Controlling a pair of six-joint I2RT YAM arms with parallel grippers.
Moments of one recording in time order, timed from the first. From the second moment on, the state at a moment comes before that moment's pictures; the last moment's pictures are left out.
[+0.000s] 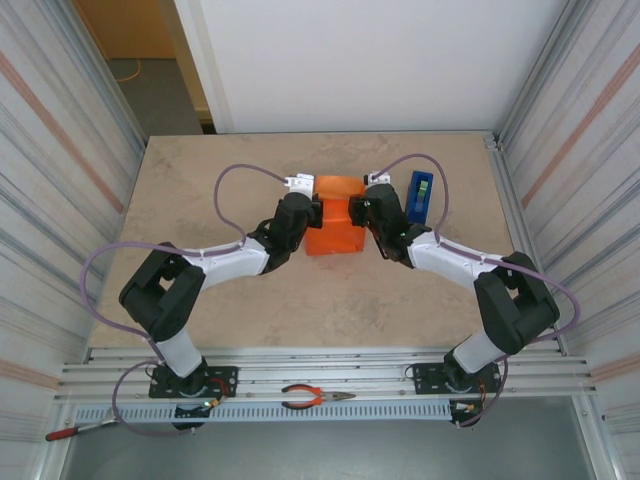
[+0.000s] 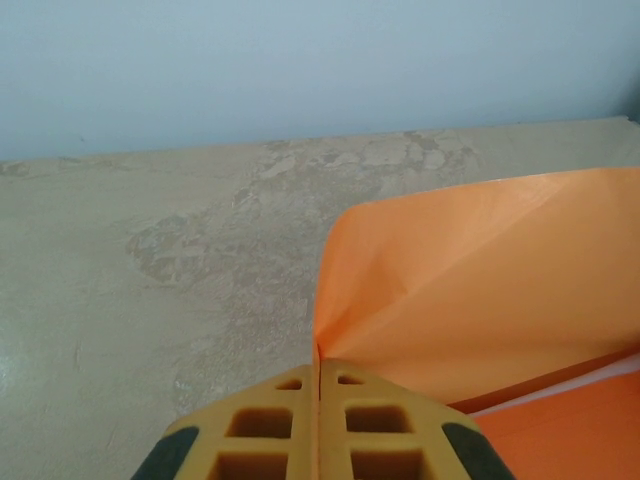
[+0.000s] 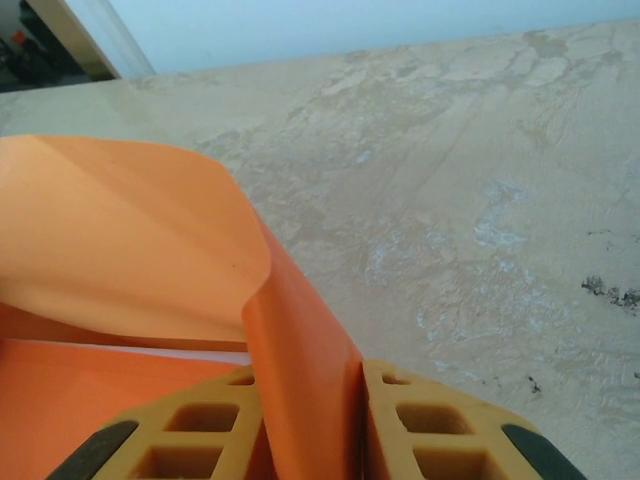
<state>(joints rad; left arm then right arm) -0.73 1.71 0.98 0.39 -0.43 -0.23 0.60 1.54 0.91 0.14 0.26 0.41</state>
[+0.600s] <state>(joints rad) -0.73 1.70 0.98 0.39 -0.34 -0.22 0.61 1.50 0.89 0.08 0.29 0.51</state>
